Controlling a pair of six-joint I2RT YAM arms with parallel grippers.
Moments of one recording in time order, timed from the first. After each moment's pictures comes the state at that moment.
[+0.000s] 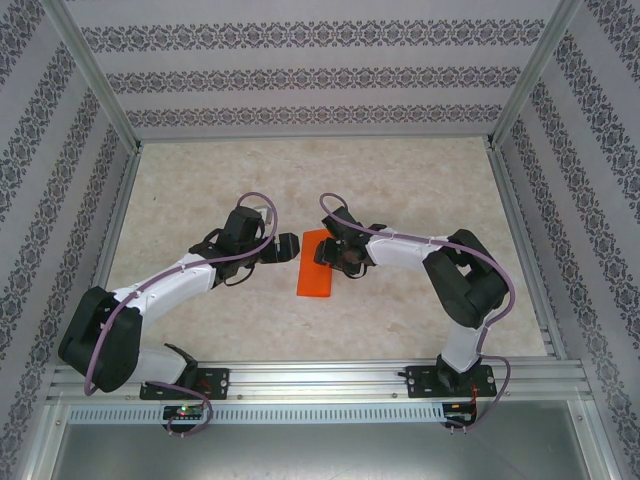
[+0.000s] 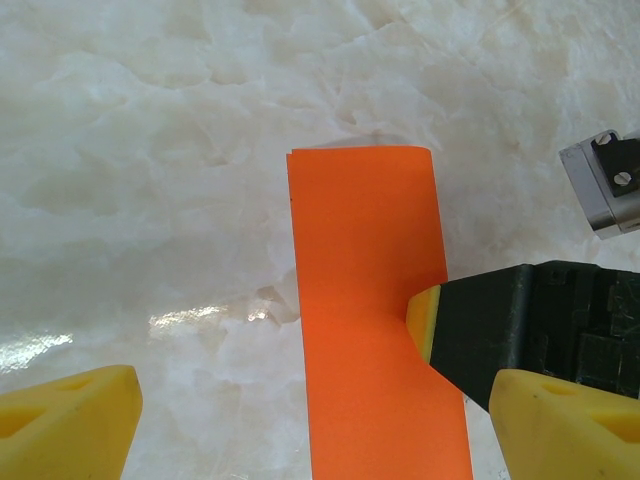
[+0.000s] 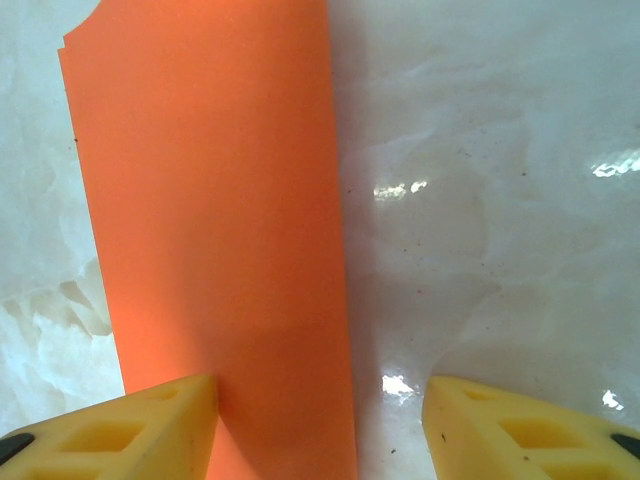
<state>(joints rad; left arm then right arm) -0.53 1.36 0.77 -0.18 0.15 -0.60 0.69 1.82 1.05 -0.35 -0.07 0.89</state>
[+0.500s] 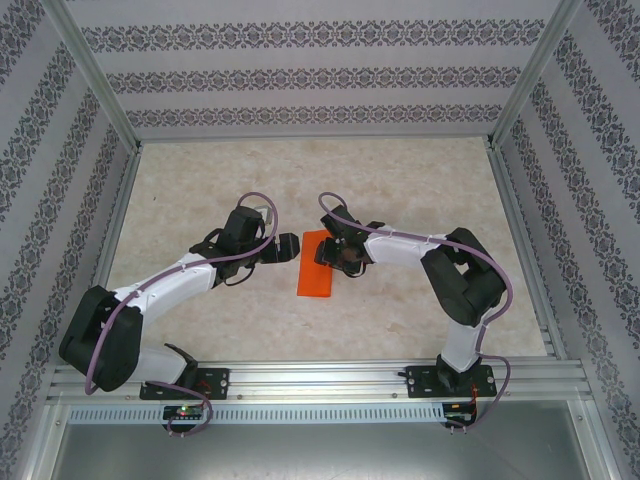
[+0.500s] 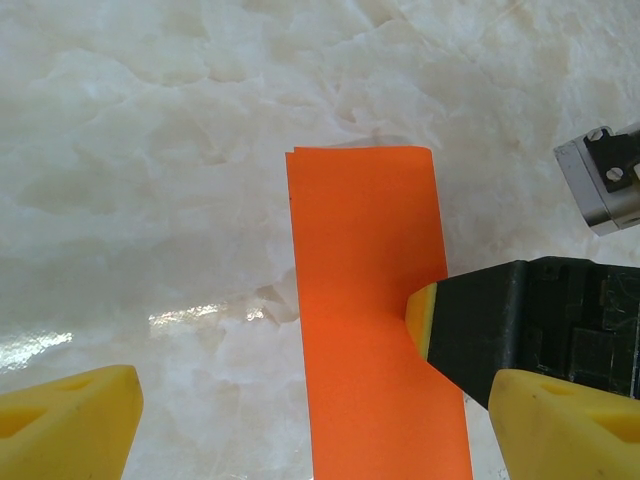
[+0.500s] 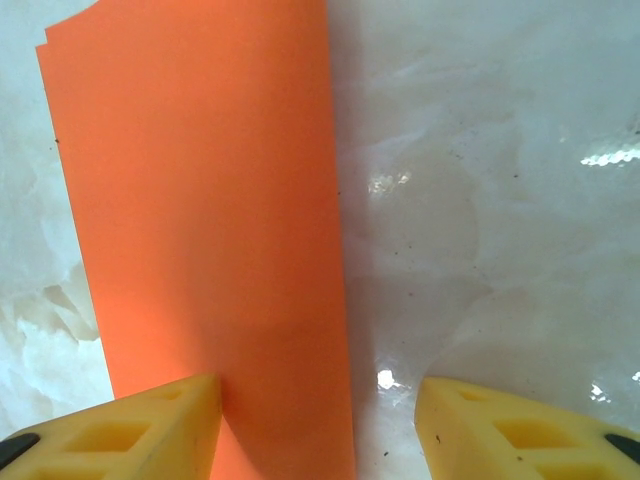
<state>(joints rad) -0.53 1.37 0.77 -0.18 0.15 -0.60 0.69 1.84 1.08 -0.39 -0.07 0.88</state>
